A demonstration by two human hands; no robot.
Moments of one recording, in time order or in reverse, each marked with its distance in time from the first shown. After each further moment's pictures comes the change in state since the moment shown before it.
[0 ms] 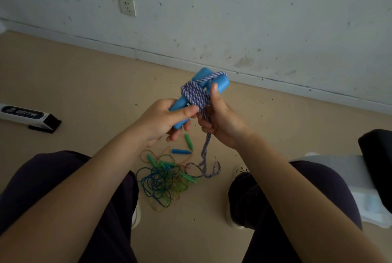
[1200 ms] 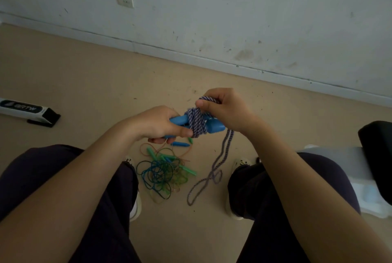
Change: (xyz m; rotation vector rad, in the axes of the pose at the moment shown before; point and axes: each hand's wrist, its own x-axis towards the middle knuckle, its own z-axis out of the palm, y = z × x) left_hand 0.004 -0.008 -0.013 0.562 -0.222 -0.287; right_hand -0.001 -0.006 -0.024 -0.755 0.056 -0.260
